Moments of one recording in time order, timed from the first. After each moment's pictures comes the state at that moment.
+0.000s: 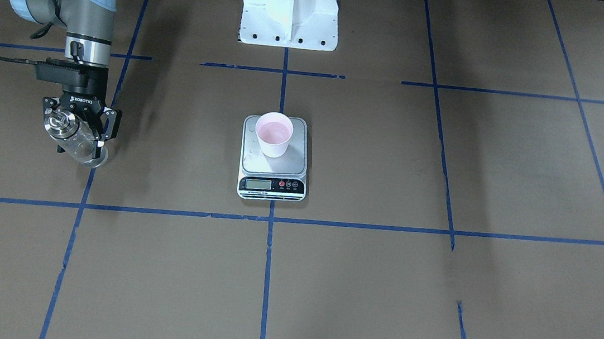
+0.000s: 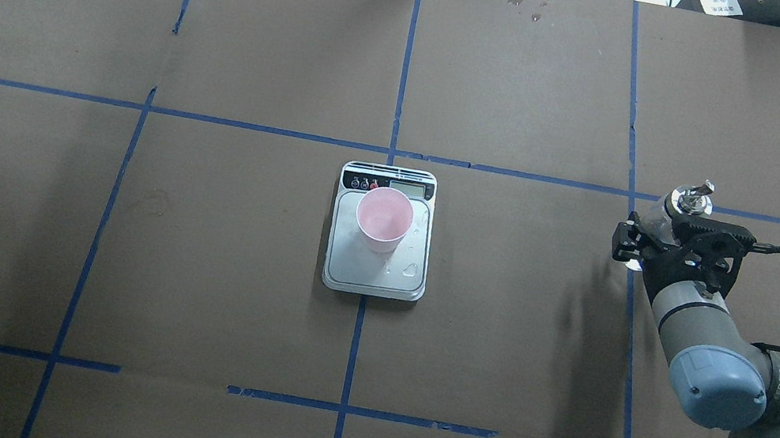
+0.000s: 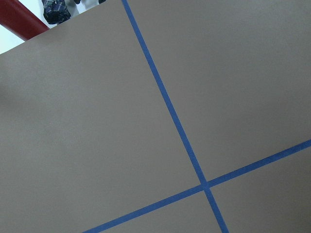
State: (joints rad) left arm -1.57 -1.71 -1.44 -1.89 -2.26 0.19; right arm 0.42 -1.57 1.80 -0.92 0.91 1.29
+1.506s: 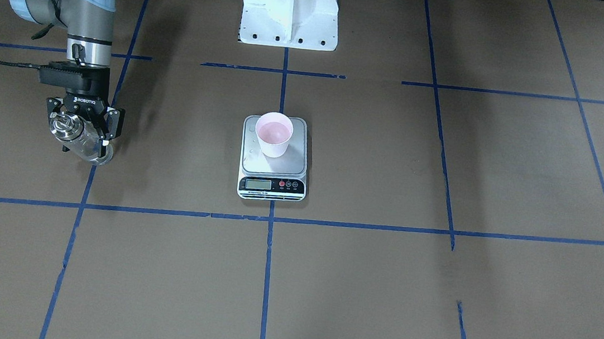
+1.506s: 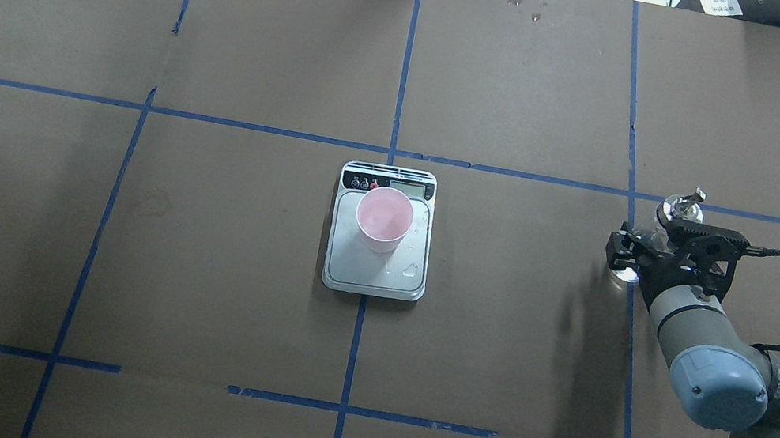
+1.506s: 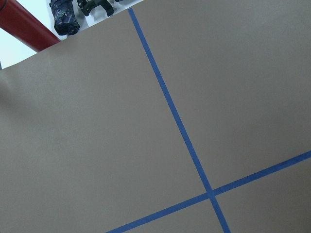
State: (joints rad) left arm -1.59 -1.73 -1.44 -1.89 -2.26 0.19; right arm 0.41 -1.57 1.80 -0.92 0.97 1.29
